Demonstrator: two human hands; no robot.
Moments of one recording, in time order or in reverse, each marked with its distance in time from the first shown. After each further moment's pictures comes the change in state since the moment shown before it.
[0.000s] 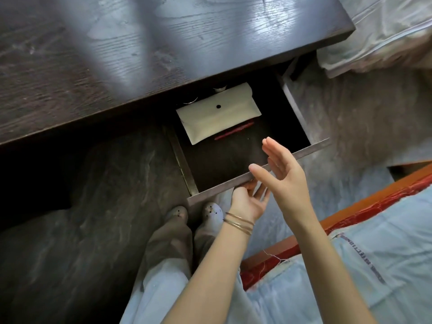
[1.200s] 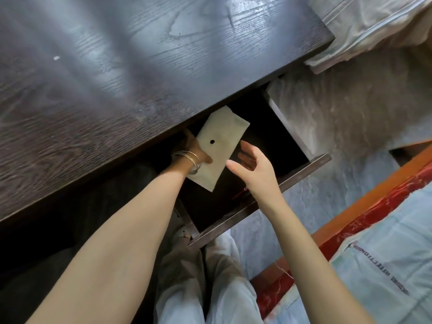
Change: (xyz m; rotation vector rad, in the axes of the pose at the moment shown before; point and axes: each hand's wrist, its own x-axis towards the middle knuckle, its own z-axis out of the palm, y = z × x) left_hand 0.068 0.191 0.034 1.840 0.407 0.468; right_hand 0.083 0.015 0.026 -0.023 0.073 0.167
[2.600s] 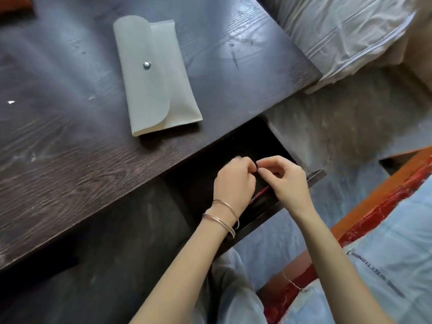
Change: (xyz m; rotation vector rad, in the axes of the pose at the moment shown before) left_hand -0.131 0.042 -0.013 -0.190 0.295 0.577; right_hand -0.005 -0.038 -0.034 -0.201 0.177 -0.146
